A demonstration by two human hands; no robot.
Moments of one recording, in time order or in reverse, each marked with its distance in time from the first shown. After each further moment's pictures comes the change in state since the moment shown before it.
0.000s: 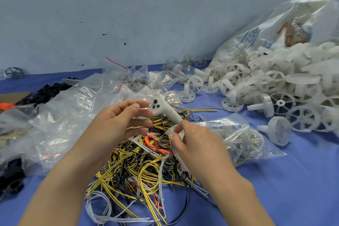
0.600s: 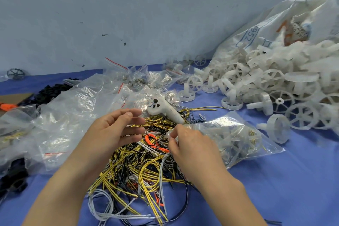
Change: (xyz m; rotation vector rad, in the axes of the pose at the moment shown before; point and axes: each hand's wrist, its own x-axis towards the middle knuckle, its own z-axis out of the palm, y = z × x) left_hand -0.013 -0.012 -0.007 -0.011 0.074 -0.035; right_hand -0.006 -0.006 0.009 -0.040 -0.051 -0.042
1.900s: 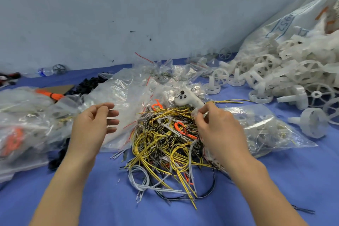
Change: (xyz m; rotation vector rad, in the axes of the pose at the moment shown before) left_hand -0.017 -0.007 -0.086 0.211 0.525 0.092; right_hand 0.011 -0.005 0.006 0.179 0.241 0.048
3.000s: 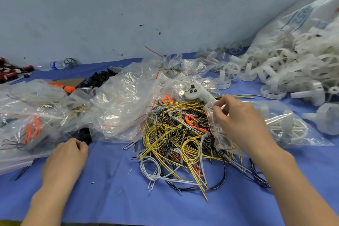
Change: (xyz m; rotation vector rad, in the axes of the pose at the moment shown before) left_hand -0.005 -0.077 -0.099 1.164 0.102 -0.135; right_hand 0.008 0.013 -0.011 -0.013 -0.069 0.004
